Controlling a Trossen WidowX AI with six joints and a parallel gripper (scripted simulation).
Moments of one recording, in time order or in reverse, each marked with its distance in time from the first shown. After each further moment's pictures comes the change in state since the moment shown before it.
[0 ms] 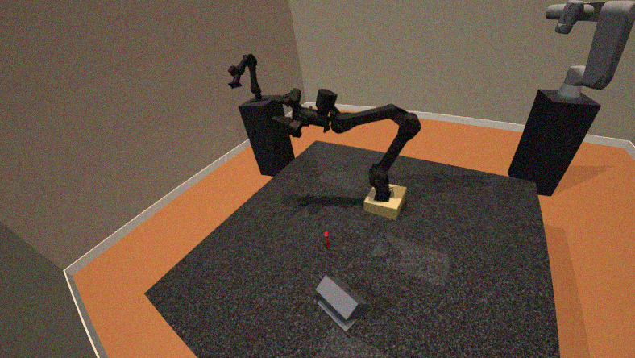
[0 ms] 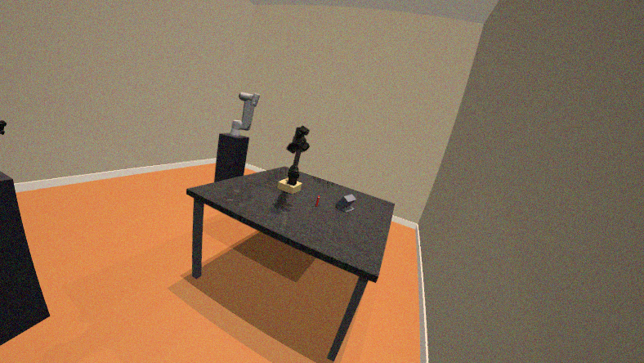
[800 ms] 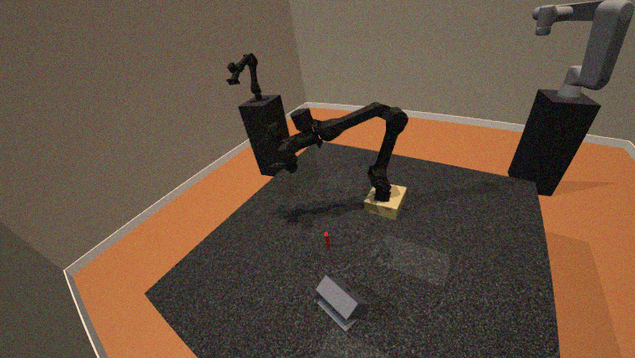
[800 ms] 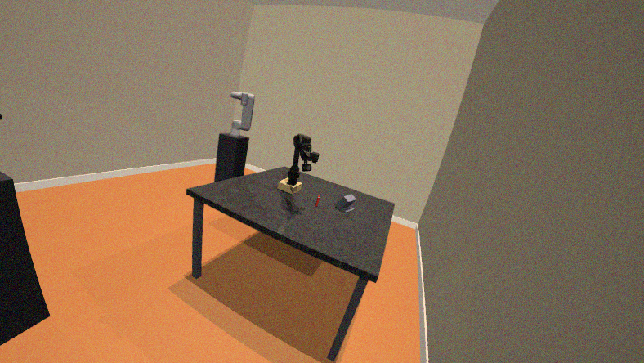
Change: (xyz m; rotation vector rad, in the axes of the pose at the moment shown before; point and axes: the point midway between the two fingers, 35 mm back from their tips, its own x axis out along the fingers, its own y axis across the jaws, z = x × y) arm 0.005 0.087 0.128 0.657 -0.244 0.521
